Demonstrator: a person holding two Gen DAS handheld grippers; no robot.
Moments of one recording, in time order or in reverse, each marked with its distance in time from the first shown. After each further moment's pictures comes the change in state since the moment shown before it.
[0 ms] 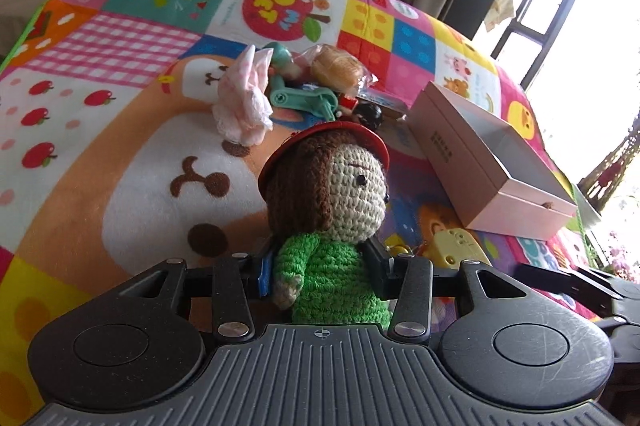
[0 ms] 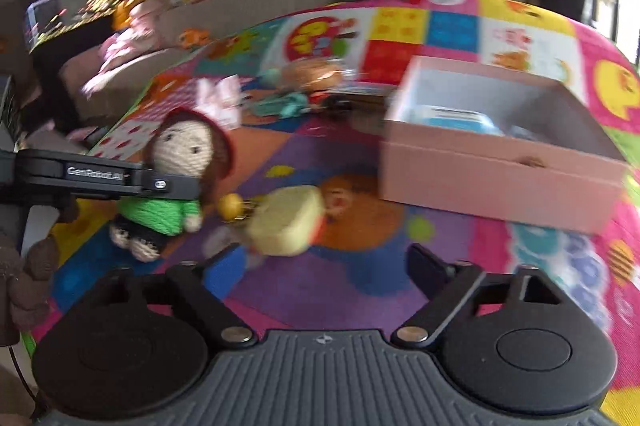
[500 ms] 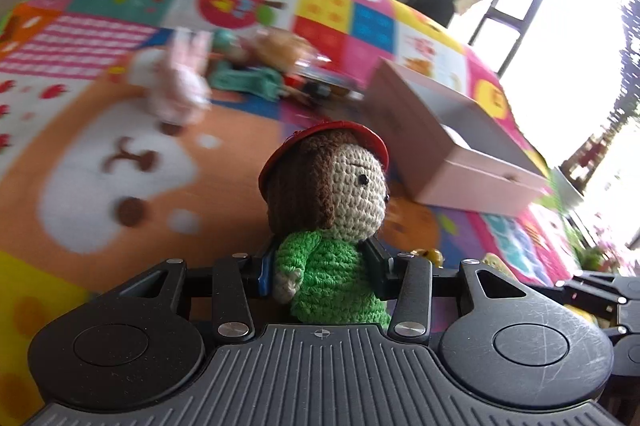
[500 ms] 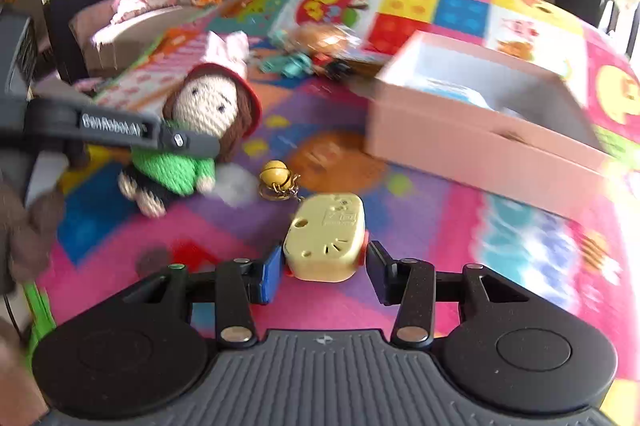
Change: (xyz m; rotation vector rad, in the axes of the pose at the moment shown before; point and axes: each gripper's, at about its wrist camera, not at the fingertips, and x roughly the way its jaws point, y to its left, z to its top) left arm 0.009 -0.042 -0.016 0.061 0.027 -0.078; right arm -0.035 -0.024 -0.024 -0.100 0.100 -0.045
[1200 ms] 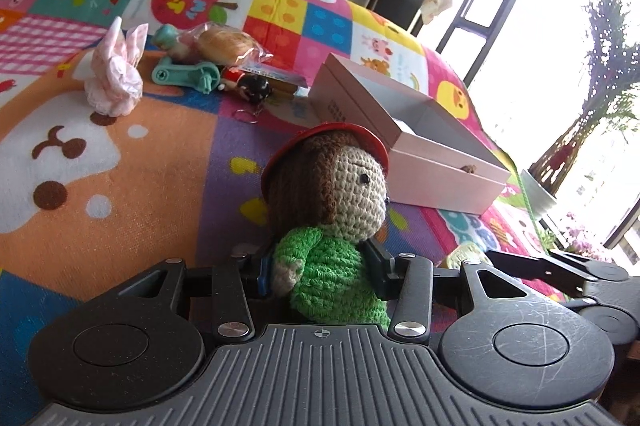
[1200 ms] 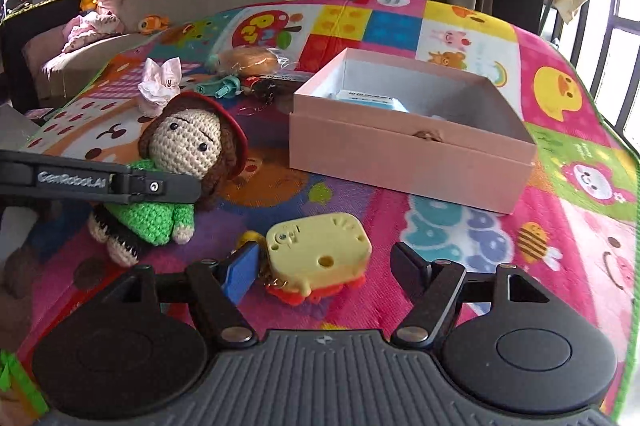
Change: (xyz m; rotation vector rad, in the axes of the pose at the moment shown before) left arm 0.013 -0.023 -0.018 0.014 -0.055 -0.079; right arm 0.005 -0.009 -0.003 0.086 -0.091 -0.134
